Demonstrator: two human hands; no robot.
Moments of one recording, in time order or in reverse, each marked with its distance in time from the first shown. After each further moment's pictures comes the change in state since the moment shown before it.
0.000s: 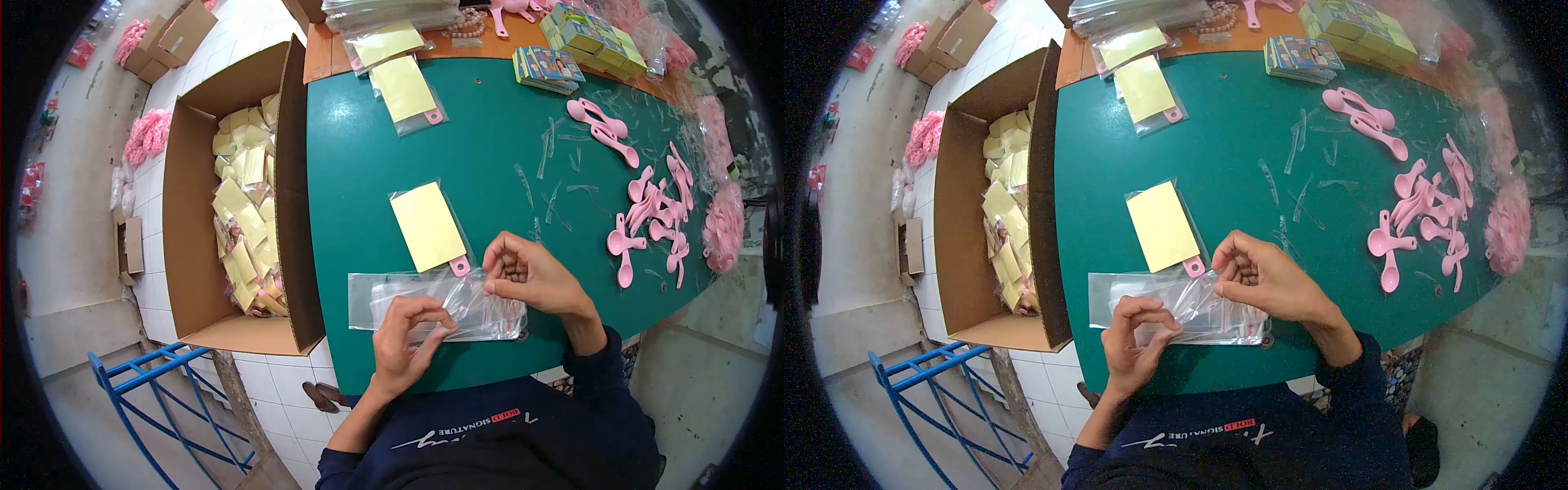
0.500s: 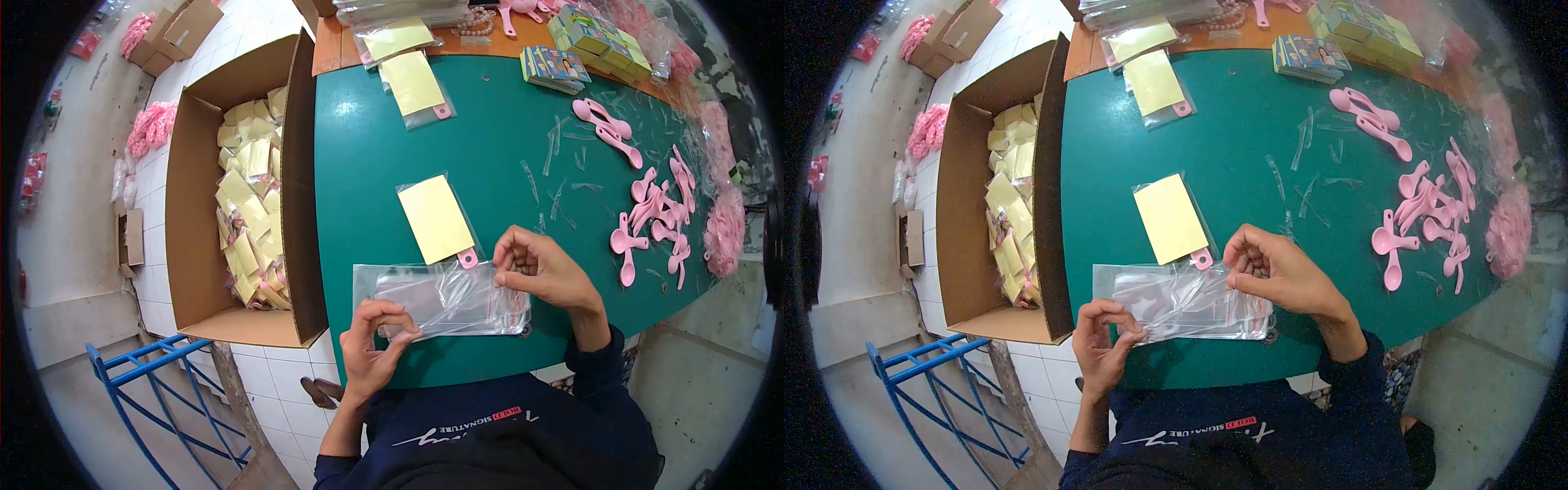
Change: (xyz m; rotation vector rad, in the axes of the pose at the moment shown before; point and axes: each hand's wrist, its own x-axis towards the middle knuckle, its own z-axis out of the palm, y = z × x) left_hand -0.021 -0.010 -0.036 -0.137 0.042 -0.095; right_hand -0.002 0.000 -0.003 -0.077 0.016 -0.028
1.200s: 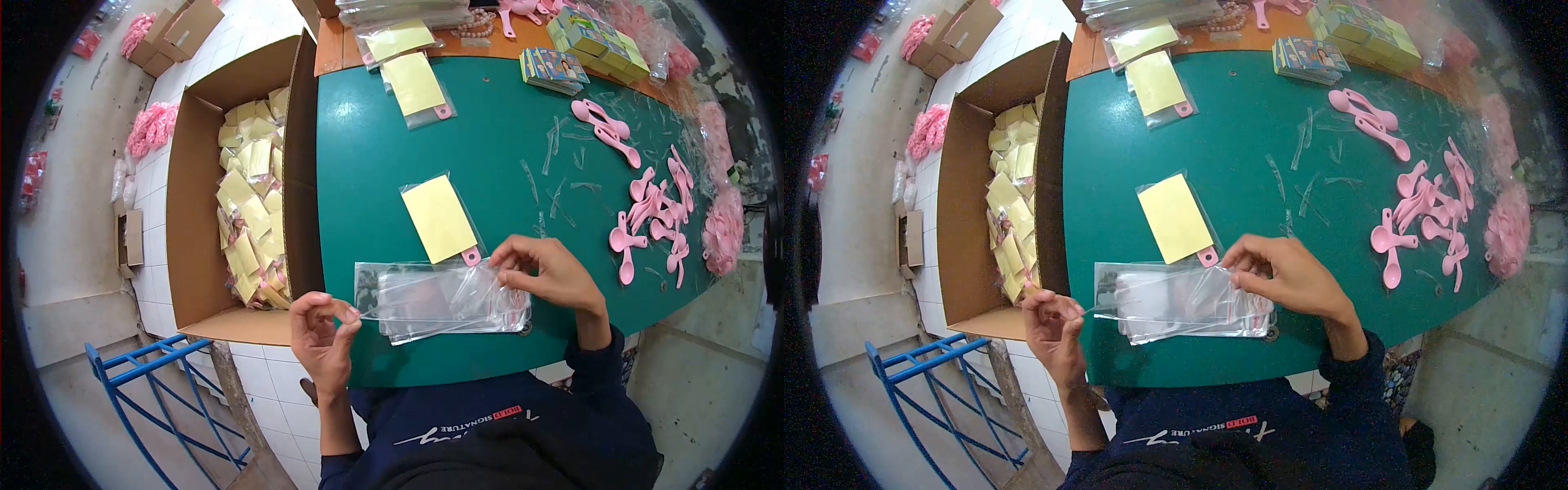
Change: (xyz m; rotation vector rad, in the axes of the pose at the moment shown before) left_hand 0.008 0.012 -0.028 -0.248 0.344 0.077; right_hand -0.005 -0.005 -0.002 -0.348 0.073 -0.015
